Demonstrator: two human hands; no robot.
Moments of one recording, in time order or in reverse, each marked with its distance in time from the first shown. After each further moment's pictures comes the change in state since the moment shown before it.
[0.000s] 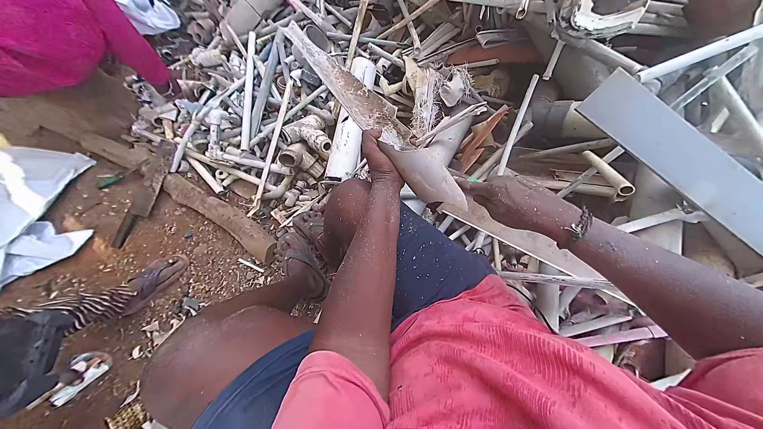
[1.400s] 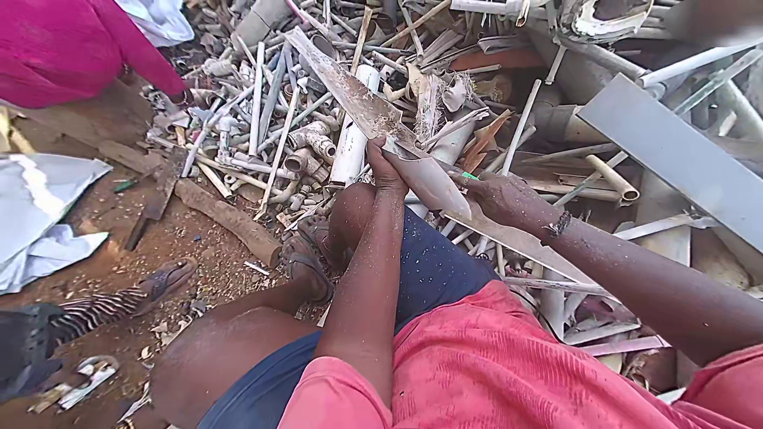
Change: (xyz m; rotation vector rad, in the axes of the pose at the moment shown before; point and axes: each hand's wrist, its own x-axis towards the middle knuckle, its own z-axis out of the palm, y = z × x) left_hand 0.002 -0.008 -0.002 -0.081 -0.093 0.084; right_hand 0.022 0.018 0.026 0.016 0.165 -0.045
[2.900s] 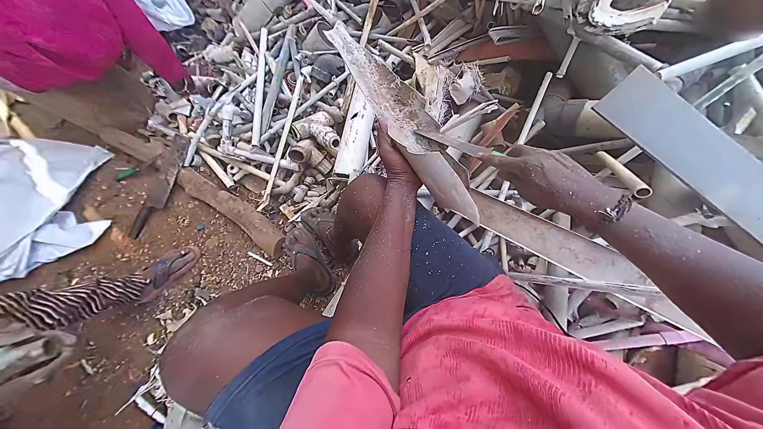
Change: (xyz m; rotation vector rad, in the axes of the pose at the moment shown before) left_hand 0.001 -0.006 0.000 -0.223 -0.140 -0.057; right_hand -0.014 0.010 -0.048 -0.111 -0.002 -0.039
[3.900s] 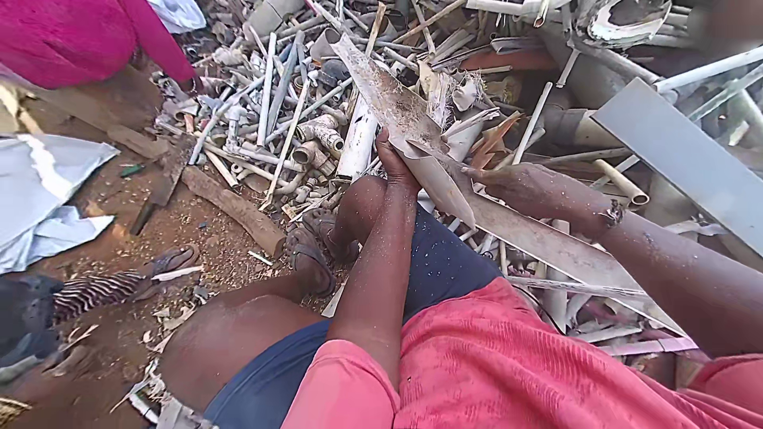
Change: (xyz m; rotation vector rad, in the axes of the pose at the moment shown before) left_hand -0.013 0.017 0.011 -0.062 0.076 -0.064; right_hand 0.009 -0.035 -0.017 0.184 -0.167 0.016
